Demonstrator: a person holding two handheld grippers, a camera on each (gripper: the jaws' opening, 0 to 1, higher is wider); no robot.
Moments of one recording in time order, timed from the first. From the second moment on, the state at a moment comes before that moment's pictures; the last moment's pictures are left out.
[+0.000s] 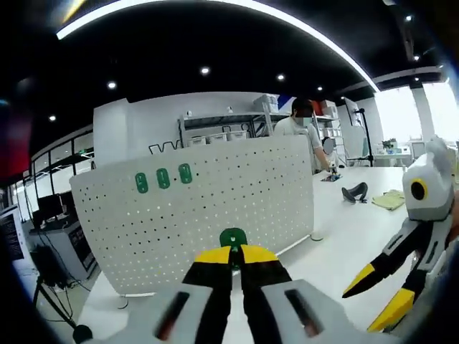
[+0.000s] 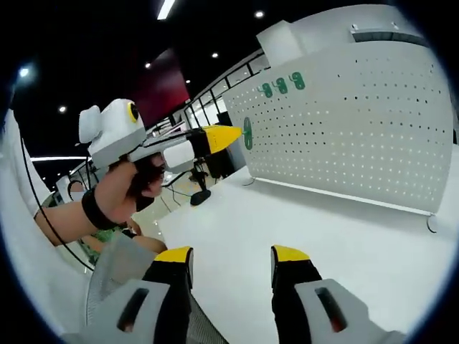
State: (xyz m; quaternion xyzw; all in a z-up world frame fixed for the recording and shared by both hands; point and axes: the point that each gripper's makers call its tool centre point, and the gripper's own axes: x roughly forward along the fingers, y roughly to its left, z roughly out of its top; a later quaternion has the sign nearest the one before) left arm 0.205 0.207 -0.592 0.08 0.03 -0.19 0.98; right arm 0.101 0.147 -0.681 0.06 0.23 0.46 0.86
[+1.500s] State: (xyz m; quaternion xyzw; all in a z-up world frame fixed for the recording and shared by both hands) left arm 0.302 0.165 -0.534 0.07 -0.02 -0.14 0.99; right arm 0.096 0.130 -0.668 0.06 0.21 0.43 0.87
